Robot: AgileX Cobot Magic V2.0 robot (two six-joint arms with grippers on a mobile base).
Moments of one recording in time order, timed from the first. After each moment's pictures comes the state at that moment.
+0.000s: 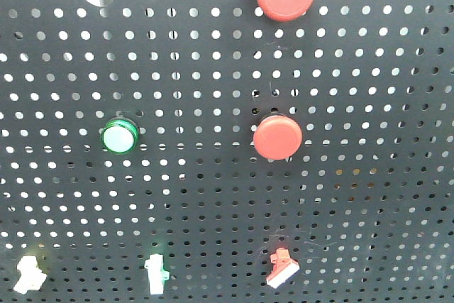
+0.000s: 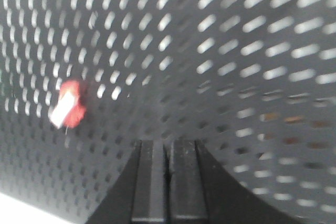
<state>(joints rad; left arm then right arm) -0.09 -0.01 0.03 0.06 0.09 -0.08 0.52 0.39 -0.25 1.21 -0.10 -1.25</state>
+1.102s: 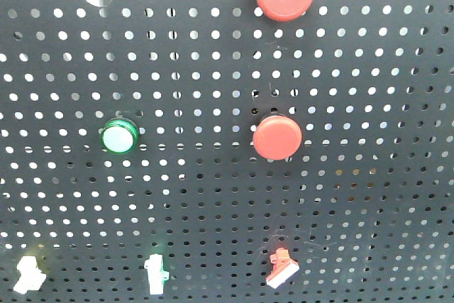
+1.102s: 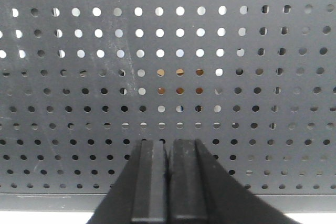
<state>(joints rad) -0.09 -0.01 0.03 0.06 0.09 -0.08 0.05 -0.01 0.03 -0.03 0.03 0.02</state>
